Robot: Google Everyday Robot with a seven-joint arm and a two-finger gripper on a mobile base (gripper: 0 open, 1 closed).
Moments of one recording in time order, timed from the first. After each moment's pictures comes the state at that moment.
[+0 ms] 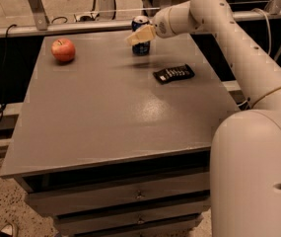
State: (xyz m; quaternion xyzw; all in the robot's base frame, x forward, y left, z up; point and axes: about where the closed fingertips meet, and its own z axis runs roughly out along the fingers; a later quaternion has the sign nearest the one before) arm 0.844 -0.037 0.908 -0.39 0.75 0.21 0.50
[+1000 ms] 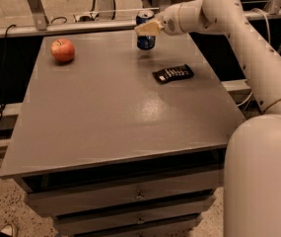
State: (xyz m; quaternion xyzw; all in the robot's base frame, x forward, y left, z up) arm 0.836 -0.054 0.928 -0.38 0.73 0.22 0.52
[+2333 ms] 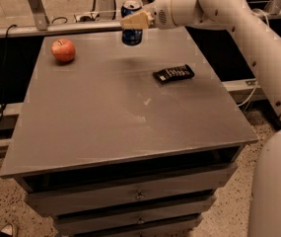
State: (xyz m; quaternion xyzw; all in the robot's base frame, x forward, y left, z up) arm 0.786 -0.014 0.975 -0.38 0.71 0.26 0.53
